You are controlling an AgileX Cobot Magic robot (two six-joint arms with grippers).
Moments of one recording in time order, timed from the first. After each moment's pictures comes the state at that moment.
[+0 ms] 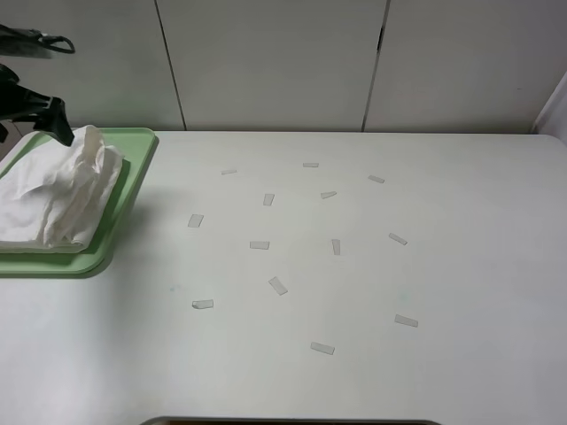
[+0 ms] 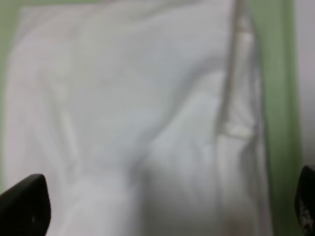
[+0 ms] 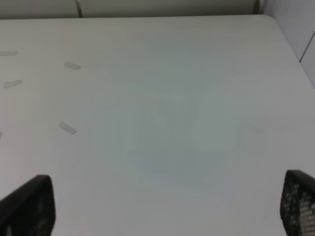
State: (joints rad) left arm 0.18 1.86 -1.34 -0.06 0.60 0.34; right arm 0.00 -0.01 -0.49 -0.06 1.03 0.07
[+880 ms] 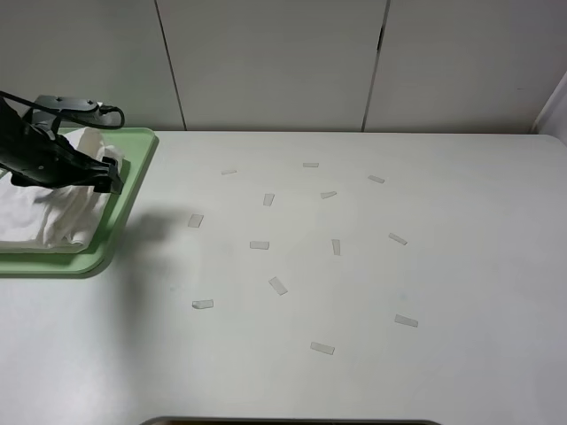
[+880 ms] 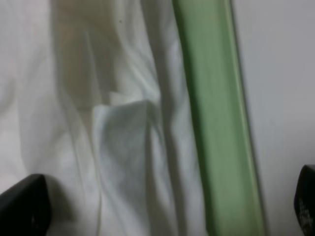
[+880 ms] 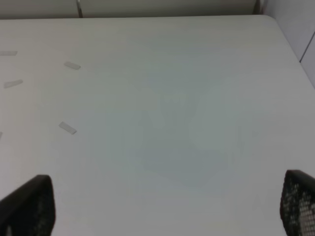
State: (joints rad) left arm 0.04 1.86 -0.93 -0.07 0.06 0.24; right arm 0.00 -0.01 -0.49 -0.06 1.03 0.07
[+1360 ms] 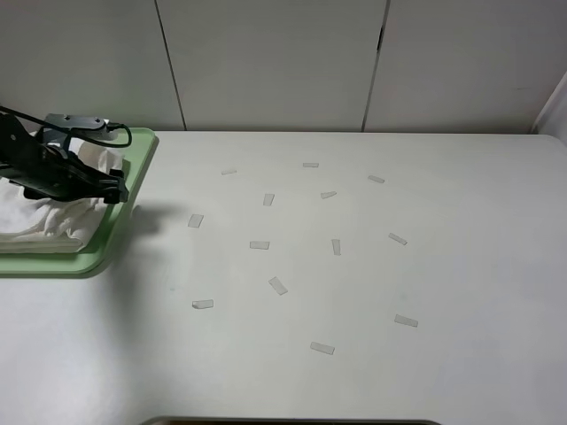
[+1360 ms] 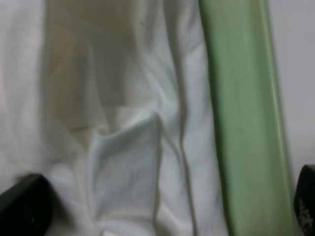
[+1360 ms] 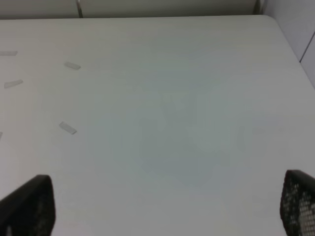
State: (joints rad) left arm 0.04 1.96 -0.90 -0.07 -0.12 0.21; right arm 0.00 -0.01 -0.49 -0.06 1.03 0.07
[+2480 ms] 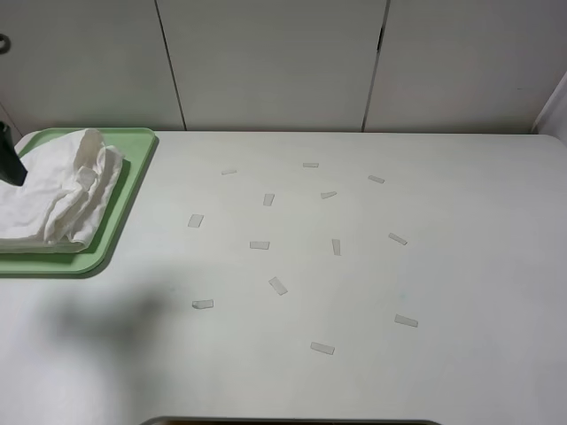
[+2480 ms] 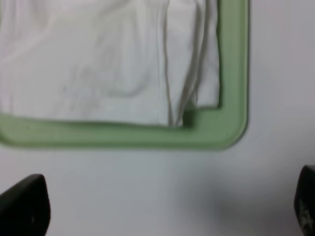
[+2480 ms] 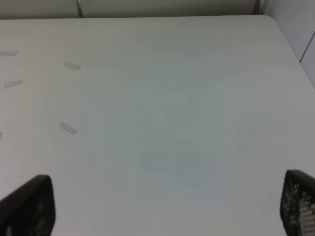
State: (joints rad) left arm 0.09 1.28 -0.90 0.08 0.73 0.06; right arm 0.00 -0.01 -0.49 -0.06 1.03 0.07
